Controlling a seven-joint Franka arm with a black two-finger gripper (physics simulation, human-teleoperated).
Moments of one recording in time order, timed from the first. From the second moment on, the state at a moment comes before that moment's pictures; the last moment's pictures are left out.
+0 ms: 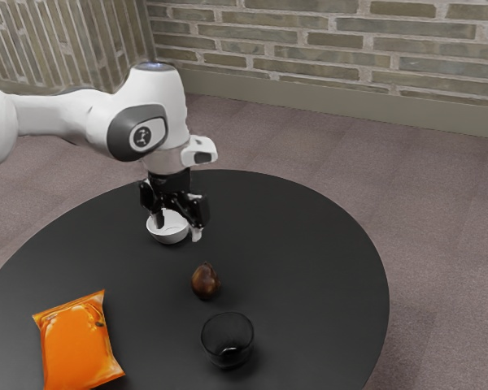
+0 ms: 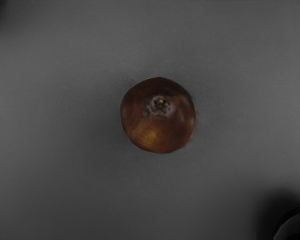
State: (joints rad) arm -0.02 0.05 -0.13 -2.00 0.00 1.96 -0.12
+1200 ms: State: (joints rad) arm -0.01 0.20 -0.13 -2.32 -0.05 2.68 0.19
